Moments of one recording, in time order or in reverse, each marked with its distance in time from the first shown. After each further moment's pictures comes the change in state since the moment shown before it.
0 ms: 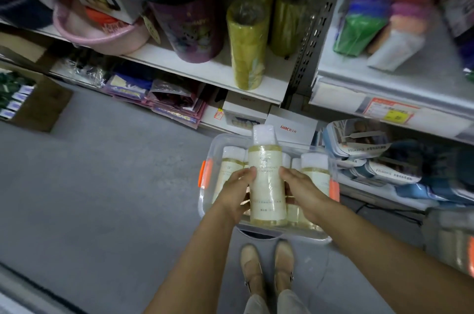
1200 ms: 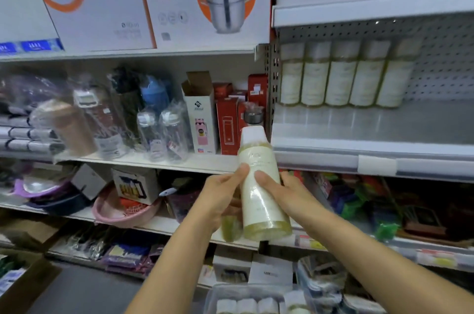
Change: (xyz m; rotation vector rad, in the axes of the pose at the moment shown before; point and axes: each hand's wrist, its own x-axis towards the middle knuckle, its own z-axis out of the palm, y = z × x) left_hand -0.315 0.223 0.065 0.352 -0.179 0.827; right_hand -0.324 -0.236 -0.021 -0.149 0.206 -0.826
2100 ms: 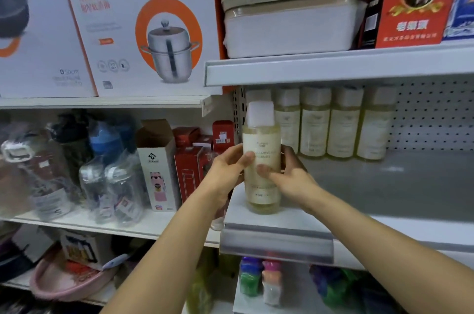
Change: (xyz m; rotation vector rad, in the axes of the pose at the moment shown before) left_hand 0.178 0.115 0.111 -0.063 -0.132 0.354; right_hand 0.161 -0.047 -0.157 -0.003 0.130 -0.298
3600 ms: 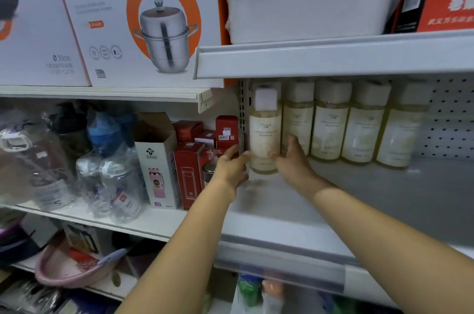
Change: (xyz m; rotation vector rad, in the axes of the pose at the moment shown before) left_hand 0.063 -0.032 0.007 -0.148 0.244 -0.204; right_hand 0.097 0.035 0.004 -0.086 0.136 0.079
